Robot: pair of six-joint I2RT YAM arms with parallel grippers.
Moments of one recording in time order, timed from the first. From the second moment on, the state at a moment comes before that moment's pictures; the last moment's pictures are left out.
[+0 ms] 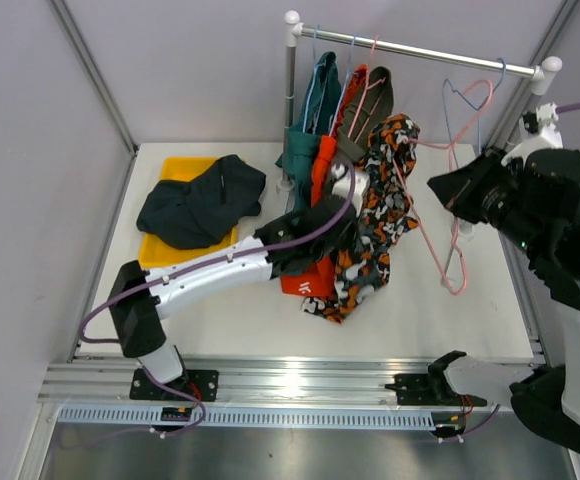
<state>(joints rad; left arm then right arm) -1.06 1.69 1.59 -0.33 -0.39 -0.35 0.52 1.13 2.01 -1.19 0.19 0.69</state>
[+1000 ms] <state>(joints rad) -1.38 1.66 1.06 -0.32 -0.47 -0.62 -0.13 1.31 2.21 -1.40 -0.67 0.60</state>
